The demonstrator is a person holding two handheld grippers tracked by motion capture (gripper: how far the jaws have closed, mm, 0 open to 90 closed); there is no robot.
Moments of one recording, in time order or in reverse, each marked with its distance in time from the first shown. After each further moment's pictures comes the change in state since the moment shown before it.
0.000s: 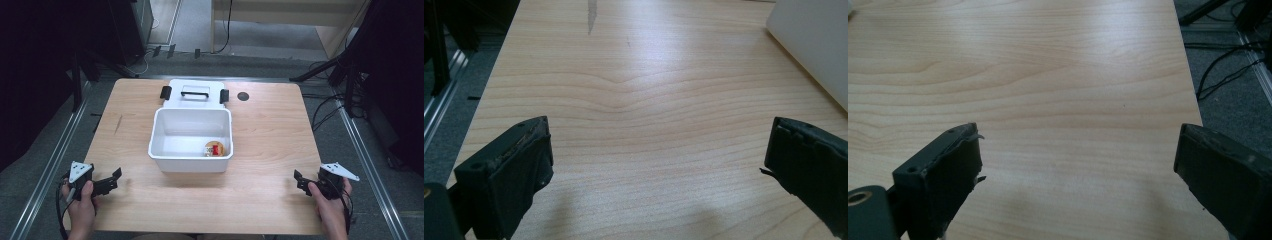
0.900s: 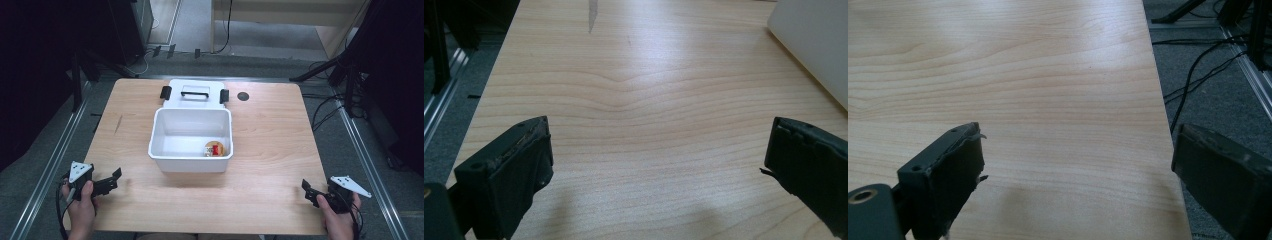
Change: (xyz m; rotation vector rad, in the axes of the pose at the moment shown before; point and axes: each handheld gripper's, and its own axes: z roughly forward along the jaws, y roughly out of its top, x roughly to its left) left arm 0.001 0.000 0.000 0.003 0.000 -0.003; right arm -0.013 -0.027 -0.022 -0.026 -0.030 0.041
